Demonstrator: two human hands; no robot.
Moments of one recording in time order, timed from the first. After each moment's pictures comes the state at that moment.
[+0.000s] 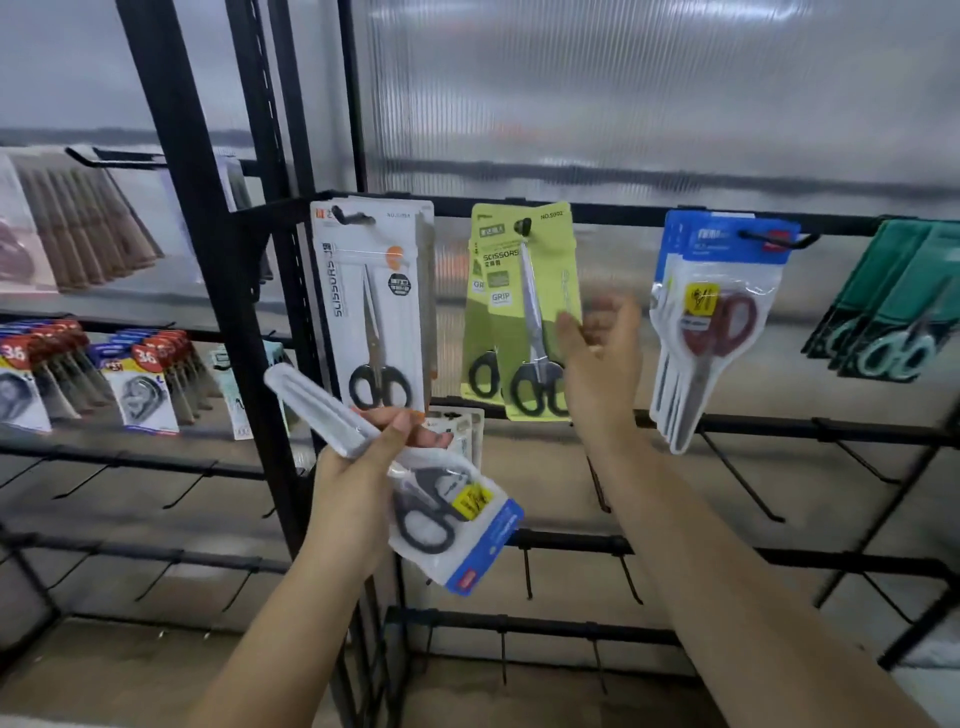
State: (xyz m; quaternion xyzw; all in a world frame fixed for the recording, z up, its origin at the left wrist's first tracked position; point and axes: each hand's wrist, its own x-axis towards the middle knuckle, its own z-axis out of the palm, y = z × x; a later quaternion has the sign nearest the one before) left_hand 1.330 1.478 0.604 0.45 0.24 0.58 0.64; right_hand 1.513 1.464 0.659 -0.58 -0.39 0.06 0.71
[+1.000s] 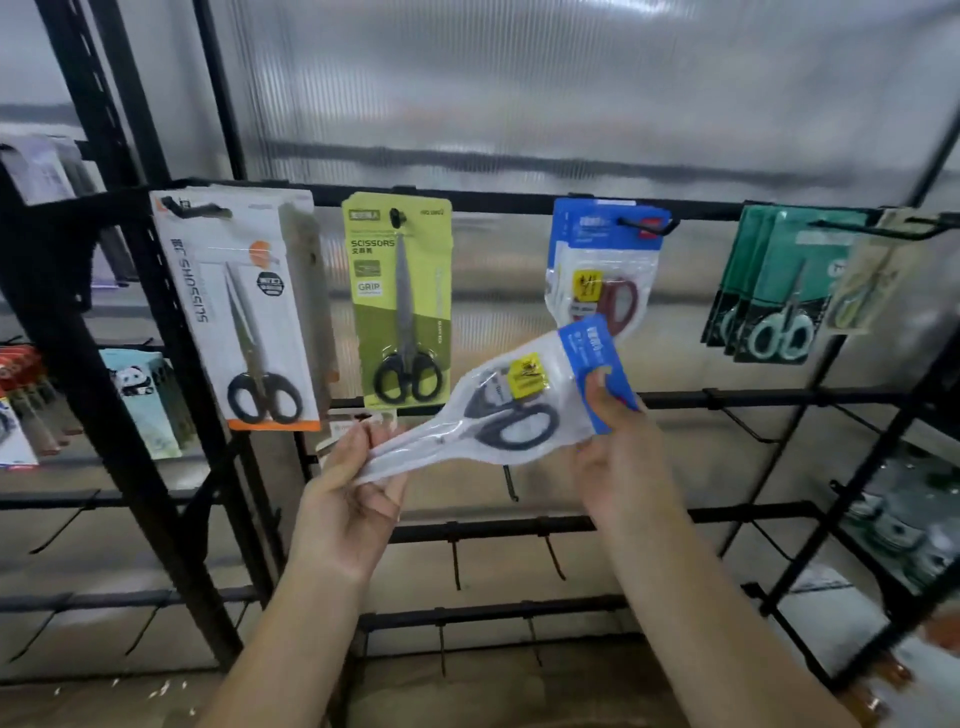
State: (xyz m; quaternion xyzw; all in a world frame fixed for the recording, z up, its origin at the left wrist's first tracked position) left_hand 1.398 1.482 0.575 0.20 0.13 0.49 0.84; right_hand 1.557 1.374 0.628 -0.36 -0.23 0.33 0.84
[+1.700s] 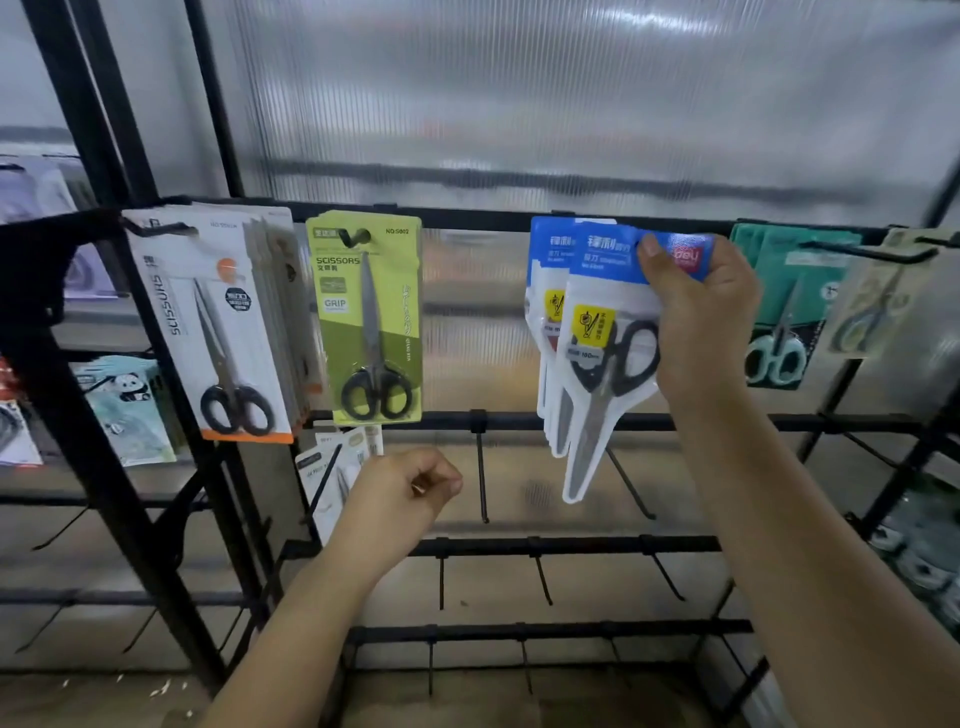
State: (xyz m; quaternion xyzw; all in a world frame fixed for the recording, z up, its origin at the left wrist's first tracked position) left_hand 1.438 1.454 0.591 0.81 0.30 0.36 0.34; right_hand 1.638 1.370 0.723 -0.52 -0.37 -0.02 0.77
